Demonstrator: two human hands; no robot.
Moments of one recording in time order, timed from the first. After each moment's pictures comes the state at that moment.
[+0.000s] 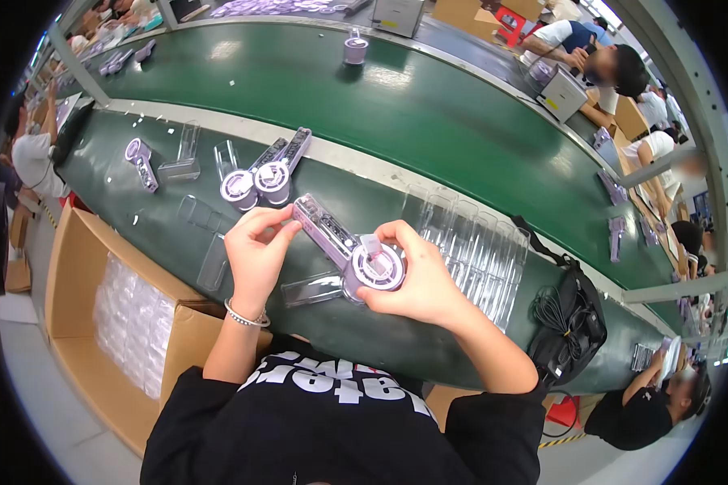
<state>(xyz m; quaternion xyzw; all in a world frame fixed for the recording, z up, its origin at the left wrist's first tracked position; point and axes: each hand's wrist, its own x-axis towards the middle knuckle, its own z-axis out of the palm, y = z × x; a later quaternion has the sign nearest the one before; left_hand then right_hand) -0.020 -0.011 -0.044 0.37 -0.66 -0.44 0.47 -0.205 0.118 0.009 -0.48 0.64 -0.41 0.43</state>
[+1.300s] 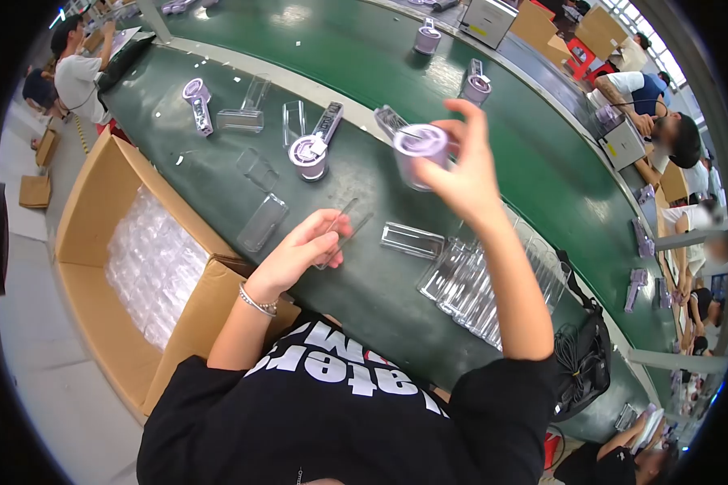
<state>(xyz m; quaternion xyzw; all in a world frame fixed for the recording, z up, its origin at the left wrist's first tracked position) 0.038 -0.007 -0.077 0.31 -0.52 -0.77 0.22 -0.222 -0.011 -0.003 -0.59 0.58 -0.51 0.26</state>
